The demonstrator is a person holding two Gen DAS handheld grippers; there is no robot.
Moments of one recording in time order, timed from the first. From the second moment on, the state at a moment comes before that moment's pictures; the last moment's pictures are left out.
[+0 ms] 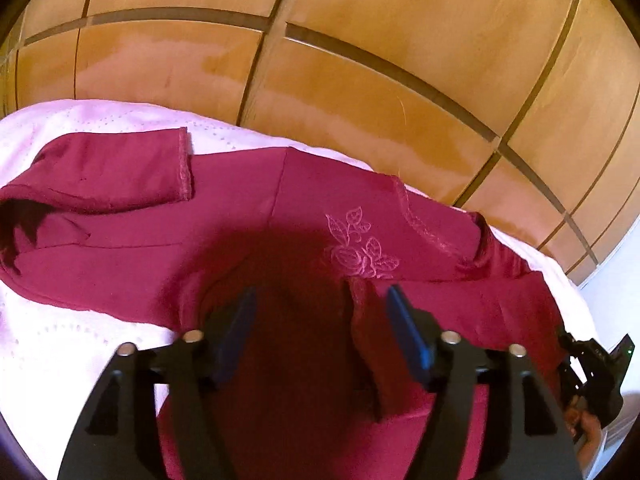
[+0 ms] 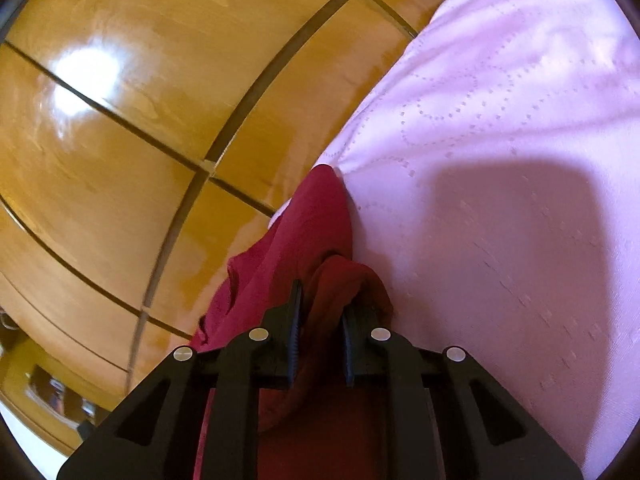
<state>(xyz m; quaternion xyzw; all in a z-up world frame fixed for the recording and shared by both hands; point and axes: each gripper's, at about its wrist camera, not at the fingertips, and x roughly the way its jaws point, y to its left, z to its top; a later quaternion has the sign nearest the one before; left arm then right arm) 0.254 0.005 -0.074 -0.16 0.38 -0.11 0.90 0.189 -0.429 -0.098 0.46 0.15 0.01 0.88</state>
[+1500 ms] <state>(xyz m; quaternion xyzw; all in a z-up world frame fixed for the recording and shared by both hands) 0.271 -0.029 -0.074 -0.04 0.36 -0.05 0.93 0.270 -0.465 -0.047 0.38 0.29 -0.01 0.88</state>
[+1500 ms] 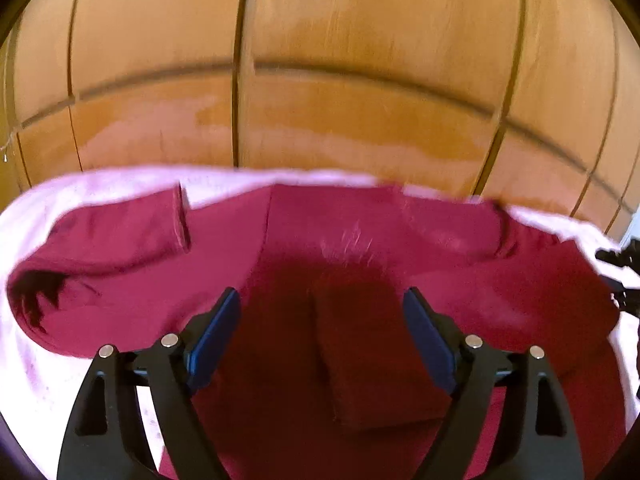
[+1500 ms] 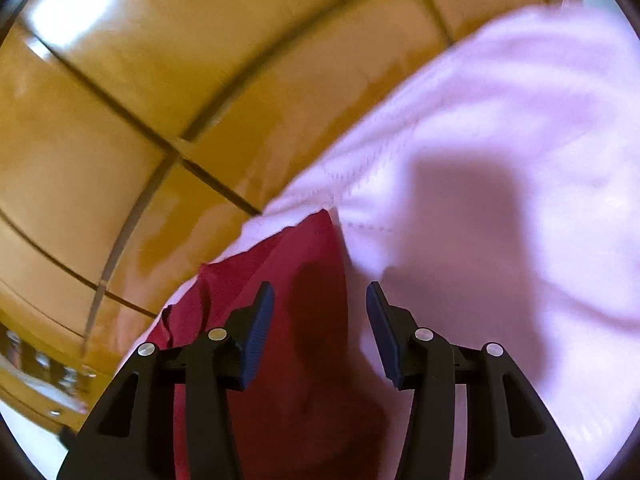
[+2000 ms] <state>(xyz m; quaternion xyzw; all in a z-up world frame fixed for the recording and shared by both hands) 0.292 -0.027 -0.095 -0.06 0.40 -0.07 0.91 0.279 -0.460 -0.031 0.25 0.27 -0.12 0.92</state>
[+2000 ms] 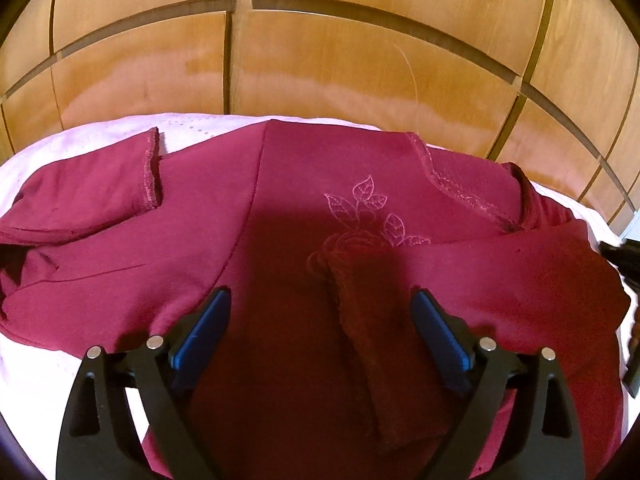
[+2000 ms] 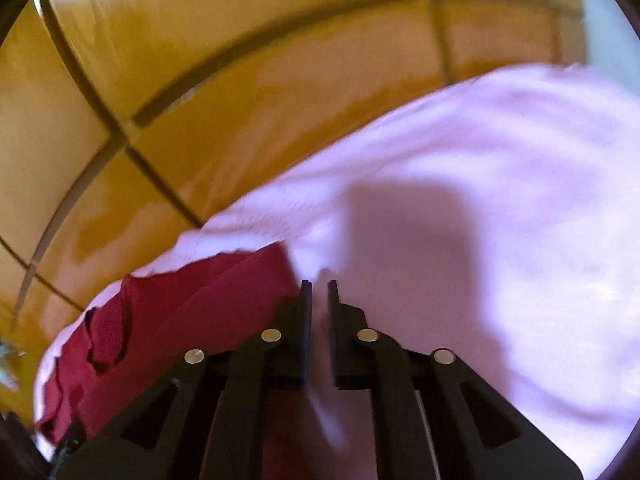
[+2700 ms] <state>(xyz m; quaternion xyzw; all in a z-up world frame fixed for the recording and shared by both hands) 0.249 0.007 -0.058 -0.08 0.35 -0.08 0.93 0.157 -0.367 -0.052 0.21 0.25 -0.06 0.94</state>
